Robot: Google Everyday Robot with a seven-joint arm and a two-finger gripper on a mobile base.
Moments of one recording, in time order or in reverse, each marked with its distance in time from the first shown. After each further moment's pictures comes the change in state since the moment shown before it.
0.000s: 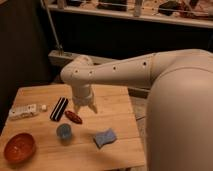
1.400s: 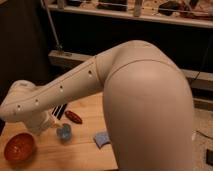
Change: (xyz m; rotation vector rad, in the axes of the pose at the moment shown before) arm 0.112 0.188 0.012 0.034 -0.119 -0.613
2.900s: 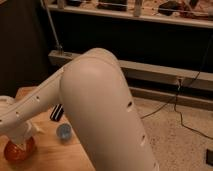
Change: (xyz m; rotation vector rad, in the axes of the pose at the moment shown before) arm -0.043 0.056 0.055 -0.042 0.008 -0.092
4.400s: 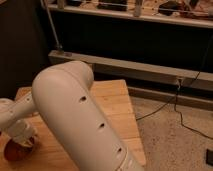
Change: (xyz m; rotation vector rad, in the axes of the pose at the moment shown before) arm -0.020 0.006 0.072 0.038 0.182 -0.077
